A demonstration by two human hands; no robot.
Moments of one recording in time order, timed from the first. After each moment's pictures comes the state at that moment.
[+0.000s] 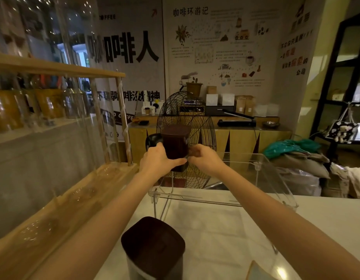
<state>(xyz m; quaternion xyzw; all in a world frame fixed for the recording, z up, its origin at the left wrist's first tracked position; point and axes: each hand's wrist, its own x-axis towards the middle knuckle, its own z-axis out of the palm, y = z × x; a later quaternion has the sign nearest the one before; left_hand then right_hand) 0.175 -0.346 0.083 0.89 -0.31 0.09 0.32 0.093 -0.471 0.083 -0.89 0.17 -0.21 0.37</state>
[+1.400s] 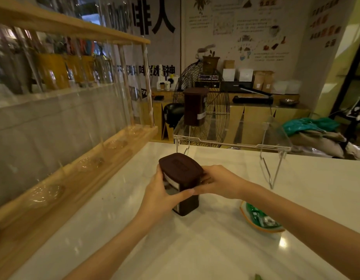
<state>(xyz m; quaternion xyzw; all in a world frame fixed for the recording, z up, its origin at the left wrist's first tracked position) 0.020 -0.201 -0.025 0.78 -0.30 -0.04 0.55 -0.043 -0.361 0.015 -0.94 0.03 0.01 0.34</state>
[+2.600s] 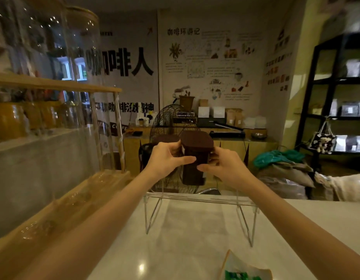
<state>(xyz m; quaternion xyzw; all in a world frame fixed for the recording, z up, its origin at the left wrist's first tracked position) 0.099 -0.335 0.122 0.70 -0.47 -0.01 0.53 -0.027 -0.455 0.122 -0.90 0.15 -0.28 0.31</state>
